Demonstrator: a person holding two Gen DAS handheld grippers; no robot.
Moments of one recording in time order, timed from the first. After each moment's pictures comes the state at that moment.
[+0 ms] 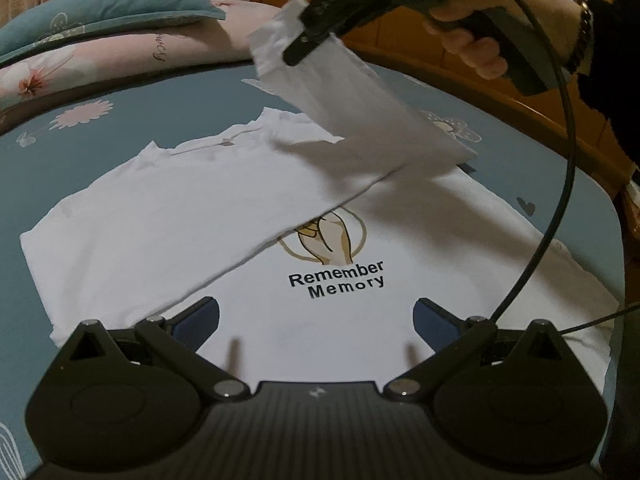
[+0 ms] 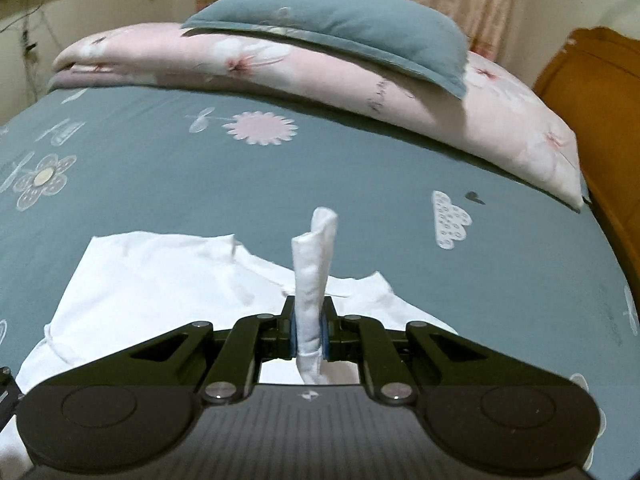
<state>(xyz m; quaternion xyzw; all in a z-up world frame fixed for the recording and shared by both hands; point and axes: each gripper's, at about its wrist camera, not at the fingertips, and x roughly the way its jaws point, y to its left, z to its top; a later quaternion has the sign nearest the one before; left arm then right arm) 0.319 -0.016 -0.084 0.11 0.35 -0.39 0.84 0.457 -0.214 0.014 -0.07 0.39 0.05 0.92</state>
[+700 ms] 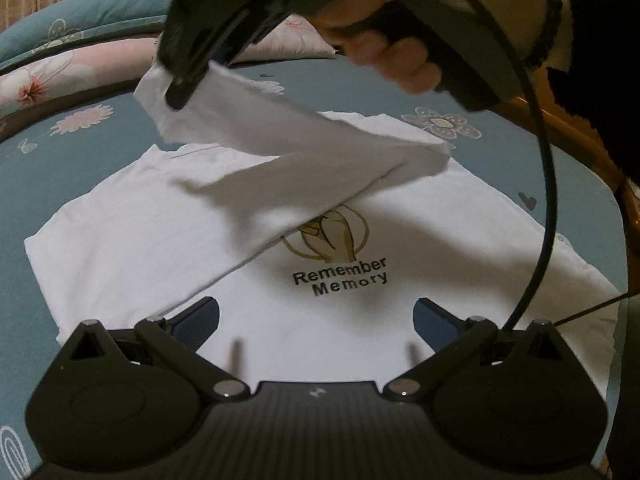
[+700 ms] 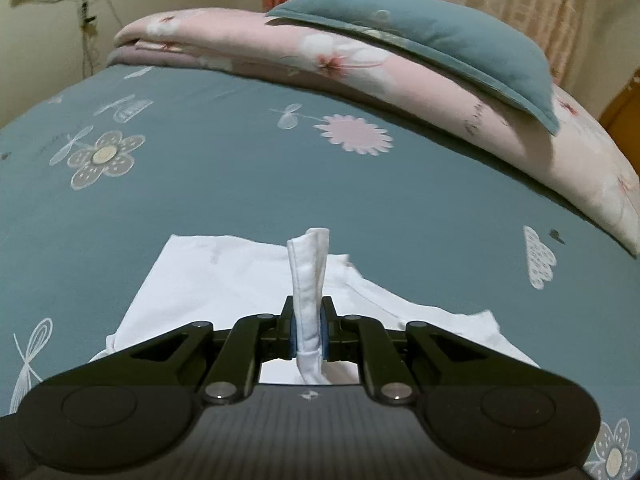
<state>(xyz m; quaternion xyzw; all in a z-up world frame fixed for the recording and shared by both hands) 0.318 -0.011 -0.083 0.12 0.35 -0.40 0.84 0.471 -0.120 -0.003 -0.11 0.38 0.13 0.91</state>
